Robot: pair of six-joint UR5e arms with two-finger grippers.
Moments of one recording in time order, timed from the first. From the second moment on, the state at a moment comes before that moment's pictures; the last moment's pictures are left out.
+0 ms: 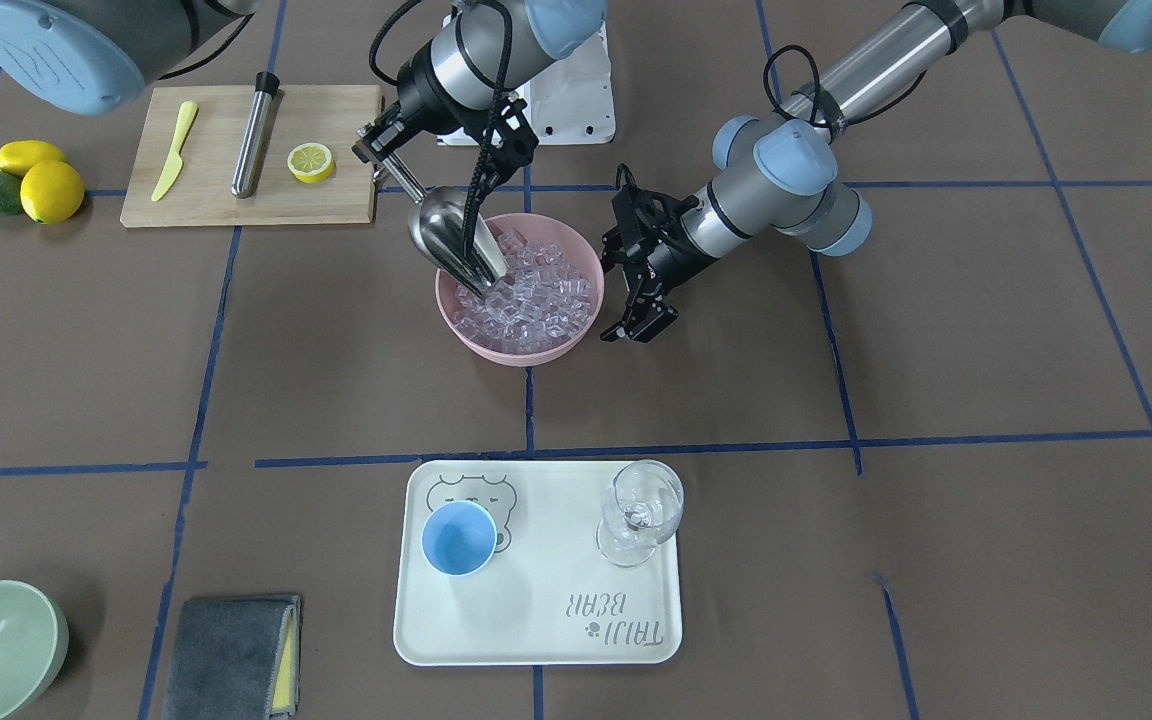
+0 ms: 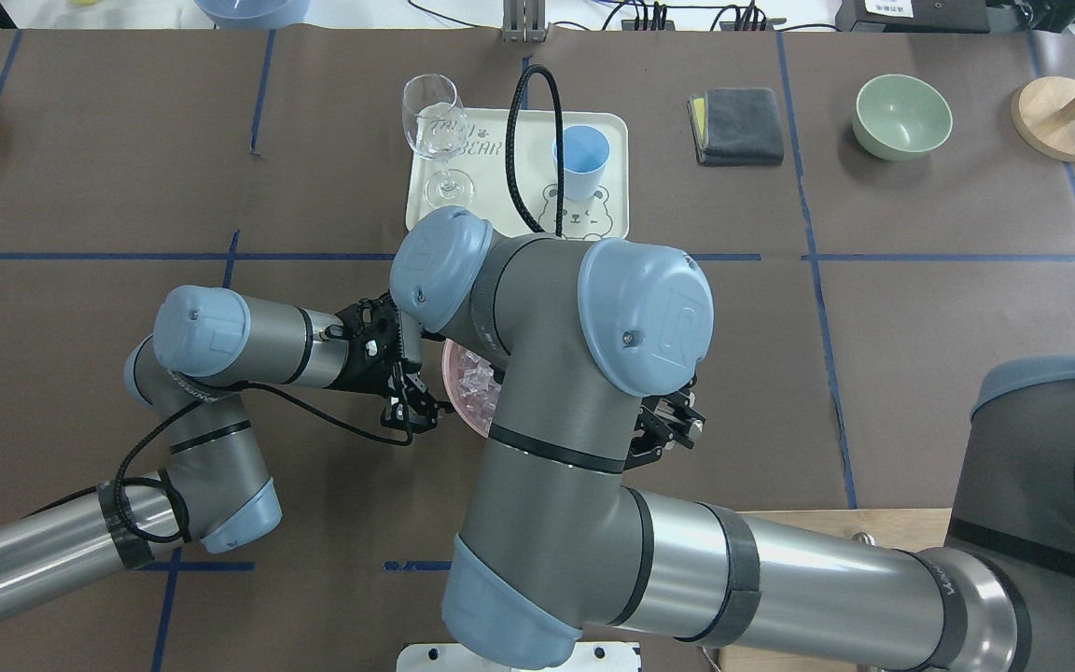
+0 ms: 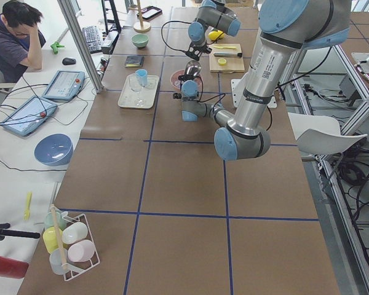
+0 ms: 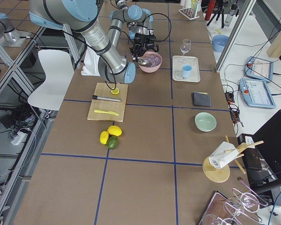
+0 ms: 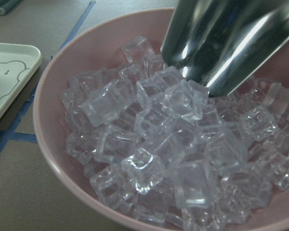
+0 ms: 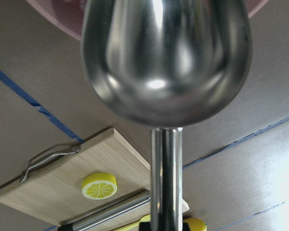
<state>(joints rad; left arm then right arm) -0.52 -2.06 -1.39 -2.74 -1.95 -0.04 0.41 -0.57 1.71 -2.71 1.75 0.08</state>
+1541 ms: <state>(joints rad) -0.52 -2.06 -1.39 -2.74 -1.95 -0.04 0.38 -0.80 1.82 -2.32 1.71 0.11</state>
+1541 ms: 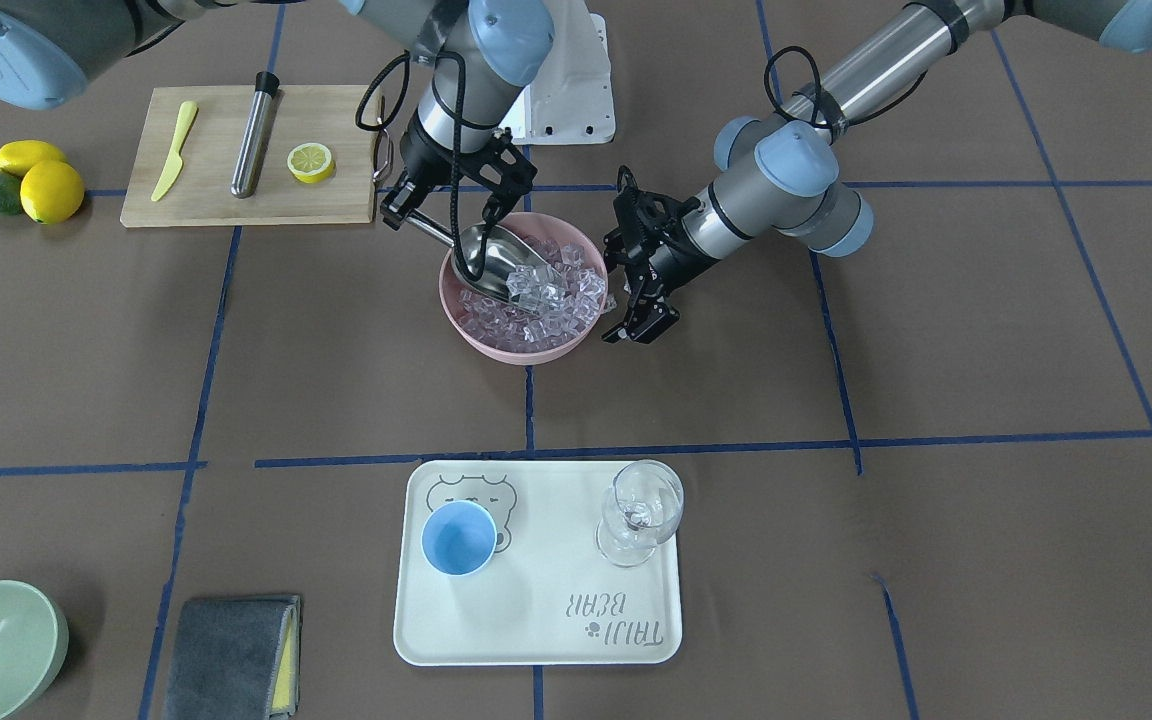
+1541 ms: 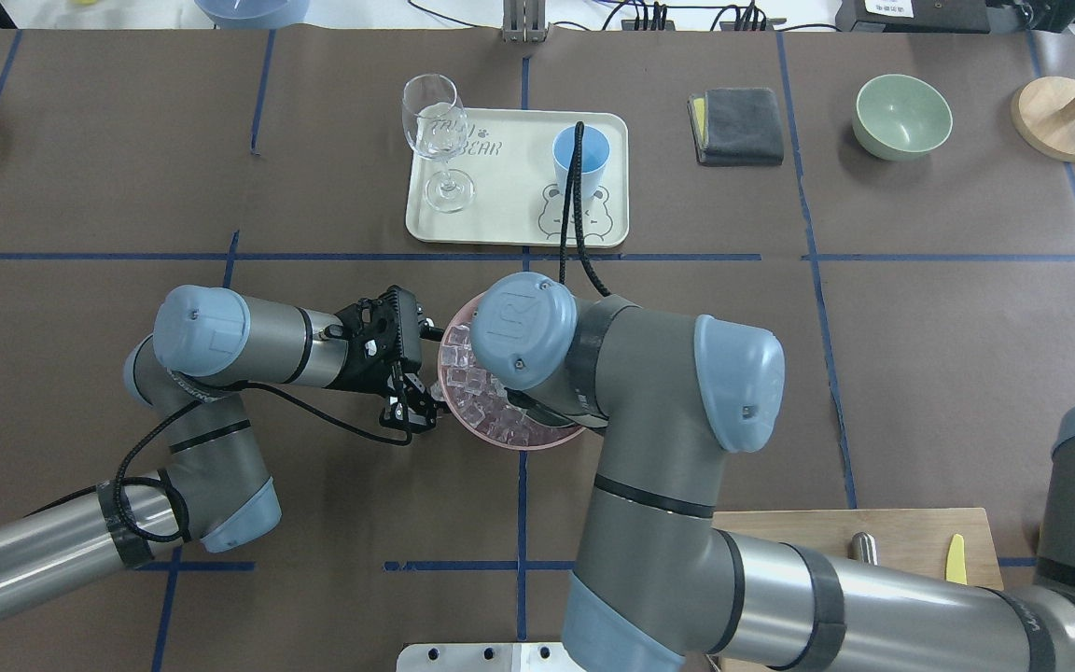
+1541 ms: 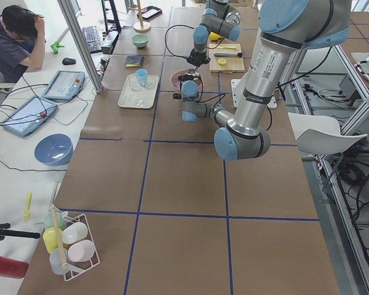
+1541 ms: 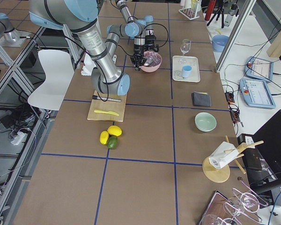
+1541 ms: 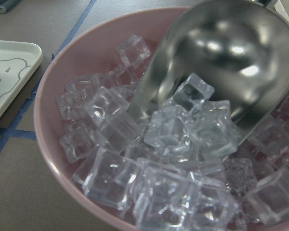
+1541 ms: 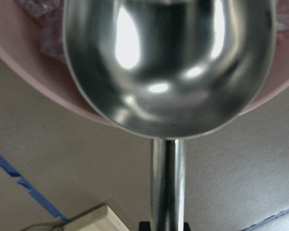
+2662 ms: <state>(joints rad) -0.52 -2.06 -1.38 -2.74 -1.95 -0.04 0.45 -0.94 1.99 -2.11 1.78 0.21</state>
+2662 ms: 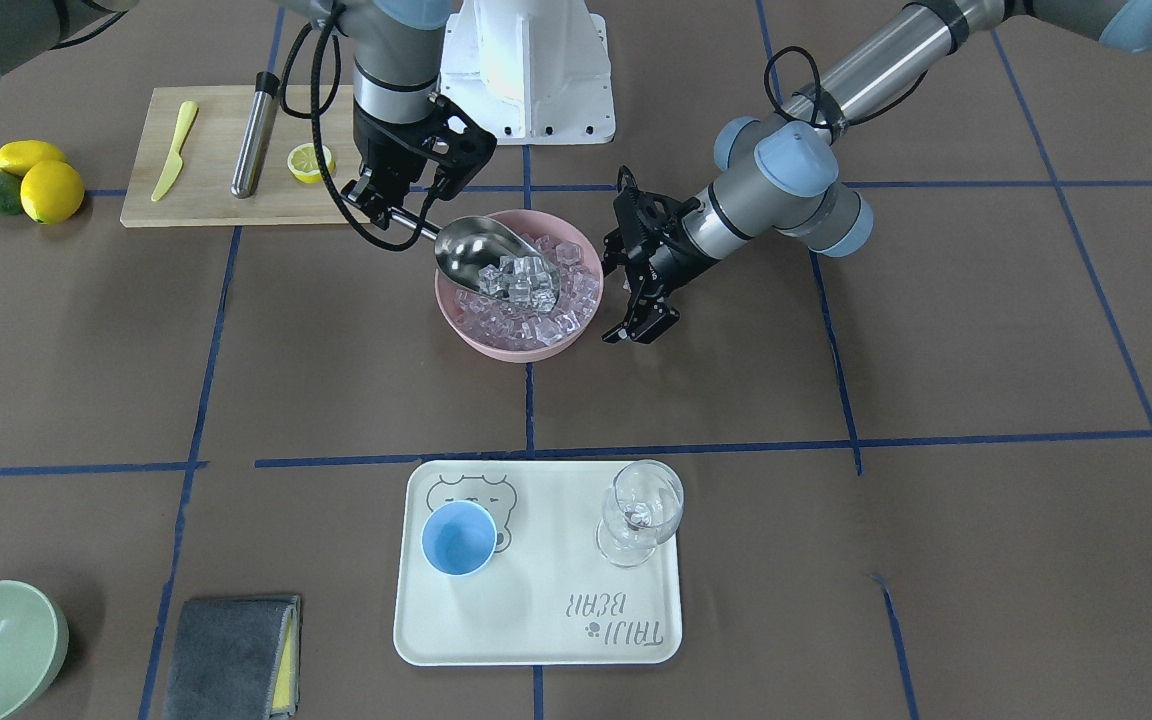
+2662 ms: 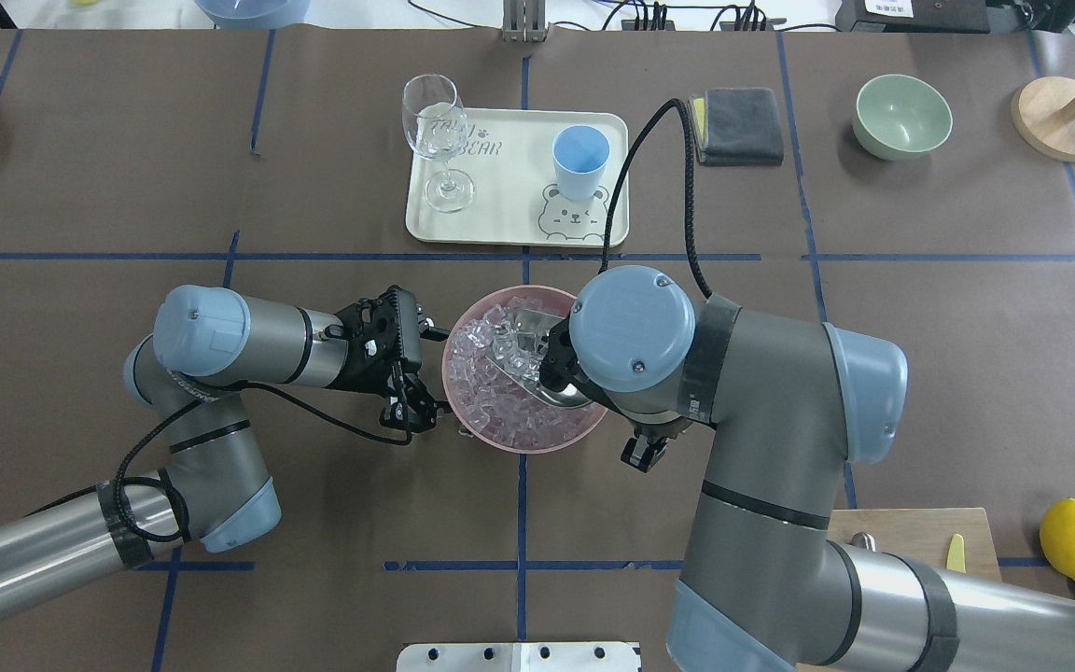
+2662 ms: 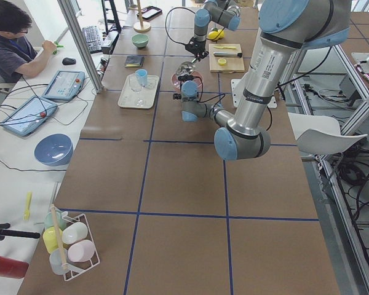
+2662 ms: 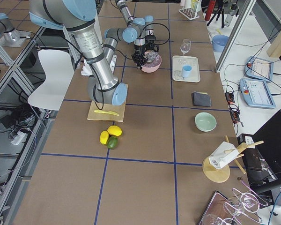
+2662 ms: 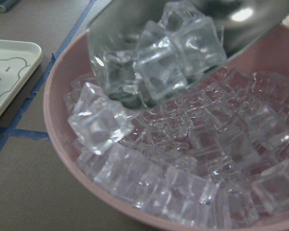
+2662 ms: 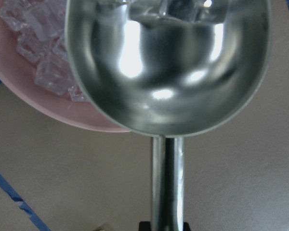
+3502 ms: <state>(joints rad) -0.52 -2.06 -1.38 -2.75 -1.95 -0.04 0.73 -0.92 1.98 -2.20 2.05 0.34</state>
